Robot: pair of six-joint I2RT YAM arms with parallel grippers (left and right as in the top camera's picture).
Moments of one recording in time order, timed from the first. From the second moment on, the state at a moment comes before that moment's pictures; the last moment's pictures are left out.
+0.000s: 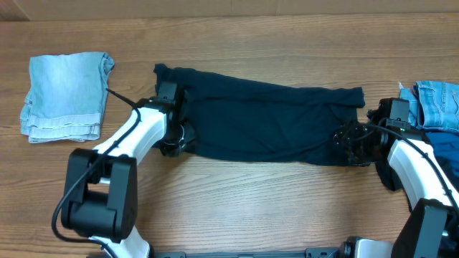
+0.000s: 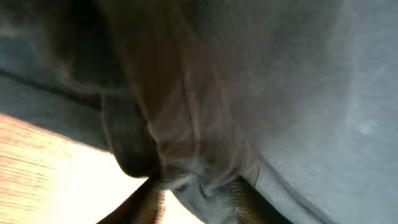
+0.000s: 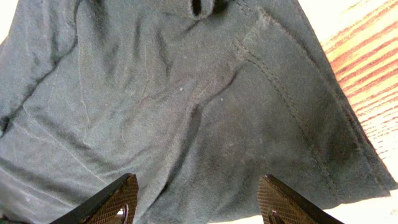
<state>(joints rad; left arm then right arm) -0.21 1.83 1.11 -0.76 0.13 -0.74 -0.22 1.50 0.83 -0.62 -0.33 0.51</state>
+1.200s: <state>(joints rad) -0.21 1.84 1.28 -0.98 0.09 -0.66 -0.22 1.50 0.83 -0.62 -0.29 0.51</state>
